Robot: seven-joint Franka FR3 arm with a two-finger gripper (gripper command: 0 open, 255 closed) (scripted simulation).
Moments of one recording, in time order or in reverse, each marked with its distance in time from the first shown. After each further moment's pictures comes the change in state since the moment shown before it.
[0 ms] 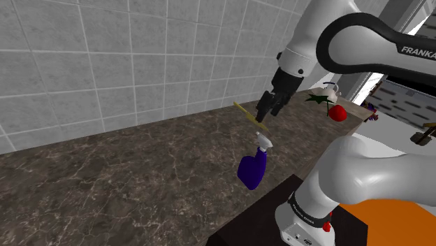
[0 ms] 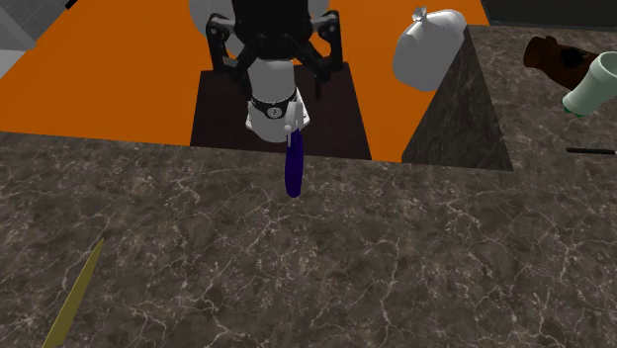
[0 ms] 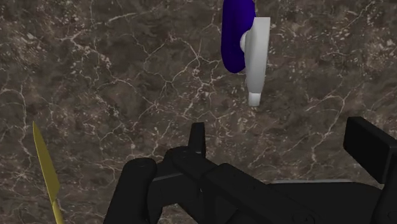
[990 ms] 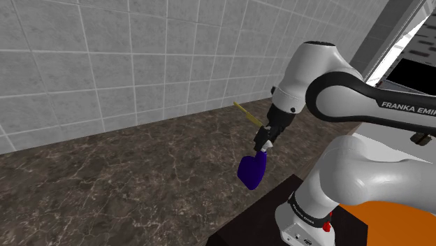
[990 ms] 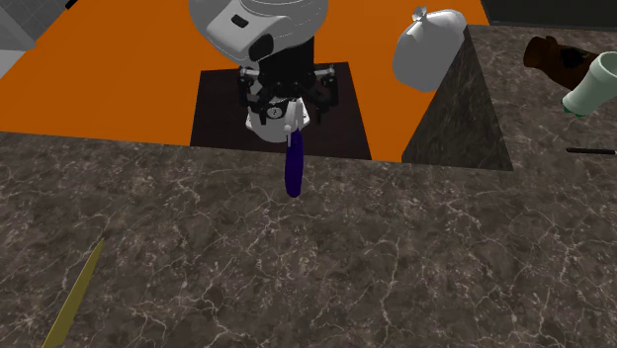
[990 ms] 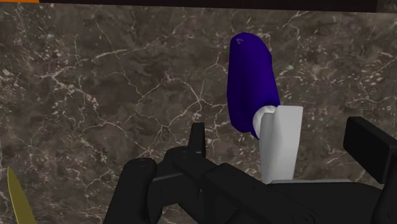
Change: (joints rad) arm 0.039 -0.134 0.052 -0.273 0.032 0.093 0.024
